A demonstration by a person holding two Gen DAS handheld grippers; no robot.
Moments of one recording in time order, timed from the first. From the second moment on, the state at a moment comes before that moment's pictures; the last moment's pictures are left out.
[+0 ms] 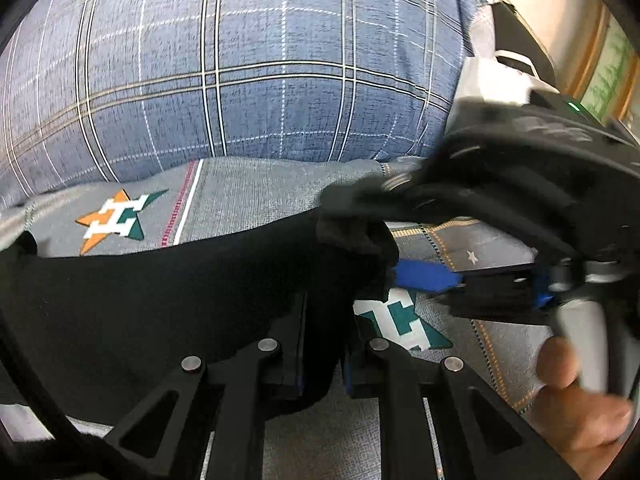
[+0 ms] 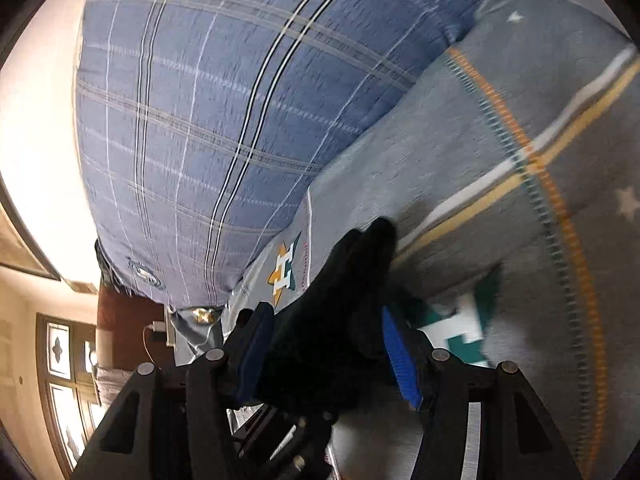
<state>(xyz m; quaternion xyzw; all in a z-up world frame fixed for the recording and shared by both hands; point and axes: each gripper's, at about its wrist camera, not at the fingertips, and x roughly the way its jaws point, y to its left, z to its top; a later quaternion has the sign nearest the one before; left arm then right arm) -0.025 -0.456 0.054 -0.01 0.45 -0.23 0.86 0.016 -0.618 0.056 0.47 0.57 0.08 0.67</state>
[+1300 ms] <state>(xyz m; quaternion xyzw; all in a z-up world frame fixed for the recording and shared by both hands) -0.033 -0.250 0.031 -0.23 0.47 -0.13 0.84 0.055 -0.413 0.040 0.41 0.61 0.26 0.63</state>
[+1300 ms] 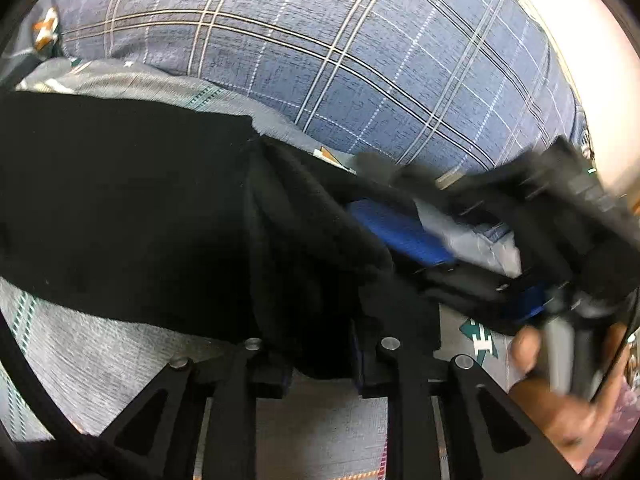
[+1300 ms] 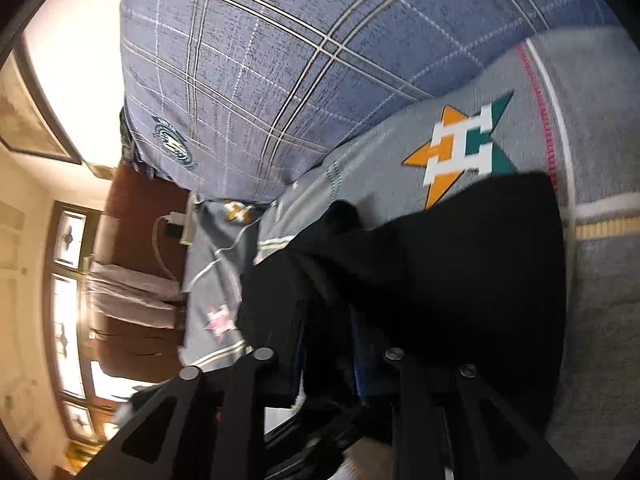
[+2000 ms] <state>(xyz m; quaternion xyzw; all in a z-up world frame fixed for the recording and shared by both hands) -0.003 -0.226 0.045 -0.15 0.51 -0.06 0.85 0.049 -0.465 0.059 0.30 0.63 0.10 0.71</state>
